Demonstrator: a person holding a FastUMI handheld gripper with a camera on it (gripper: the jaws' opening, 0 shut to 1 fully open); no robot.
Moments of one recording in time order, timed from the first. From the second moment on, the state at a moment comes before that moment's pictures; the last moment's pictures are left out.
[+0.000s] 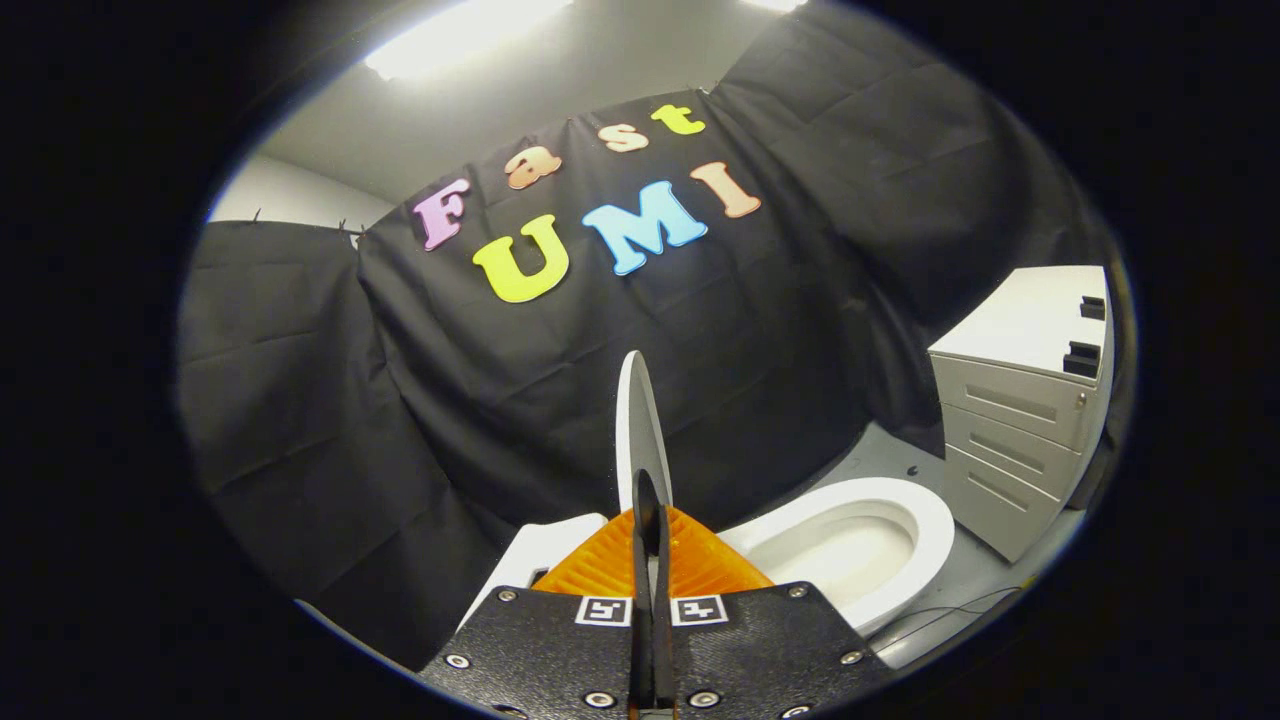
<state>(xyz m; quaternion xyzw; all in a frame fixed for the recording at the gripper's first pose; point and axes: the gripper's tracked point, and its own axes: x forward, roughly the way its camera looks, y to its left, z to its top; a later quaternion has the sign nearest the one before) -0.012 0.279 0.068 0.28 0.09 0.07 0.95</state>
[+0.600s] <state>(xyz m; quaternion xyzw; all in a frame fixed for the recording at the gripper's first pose) -0.024 0.358 0.086 0.21 0.06 0.12 0.97</state>
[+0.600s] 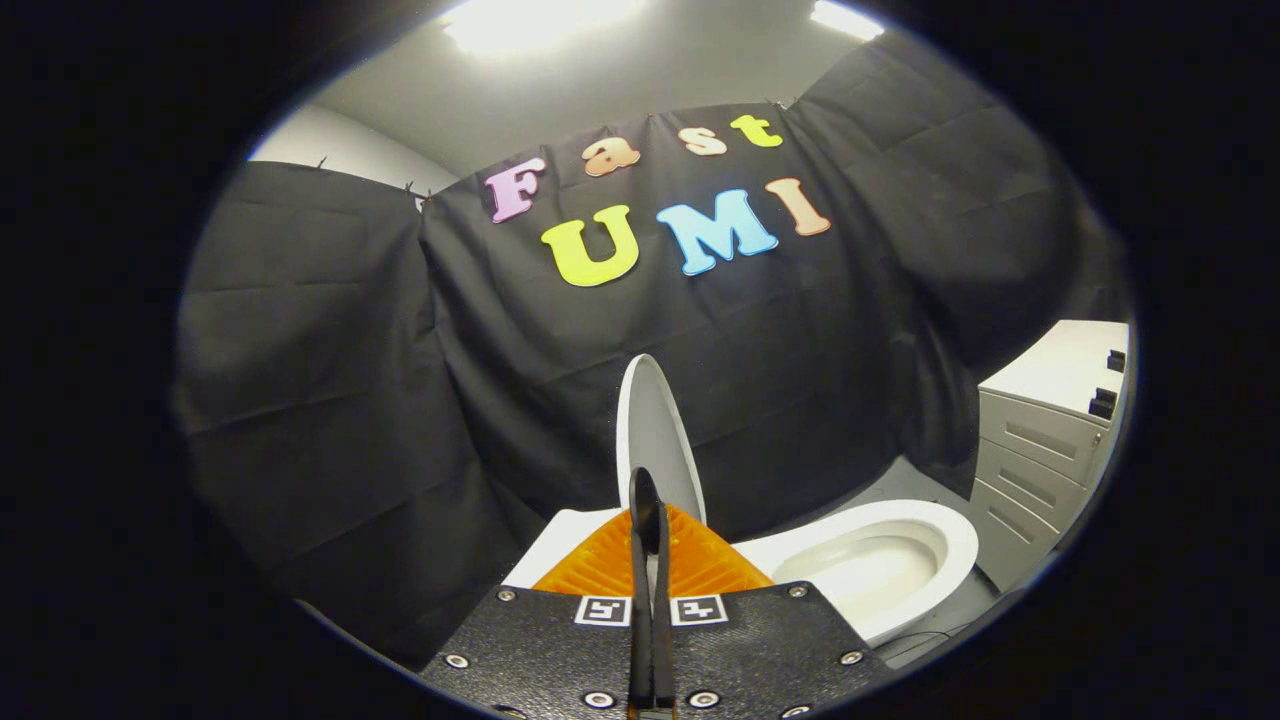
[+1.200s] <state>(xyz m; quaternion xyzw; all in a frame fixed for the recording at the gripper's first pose) -0.035 0.437 0.089 0.18 0.05 0.17 0.97</state>
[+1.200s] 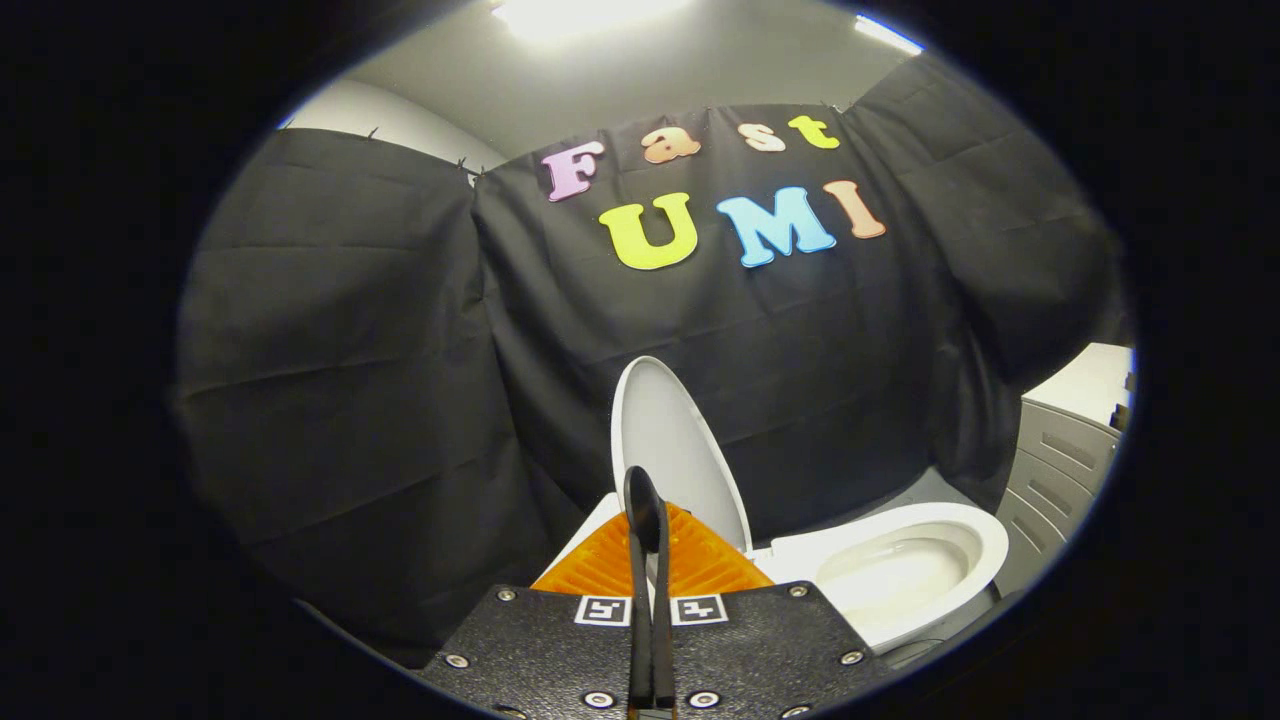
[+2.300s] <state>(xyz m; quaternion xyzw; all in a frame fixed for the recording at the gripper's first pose) -0.047 0.495 0.086 0.16 0.05 0.25 0.95</state>
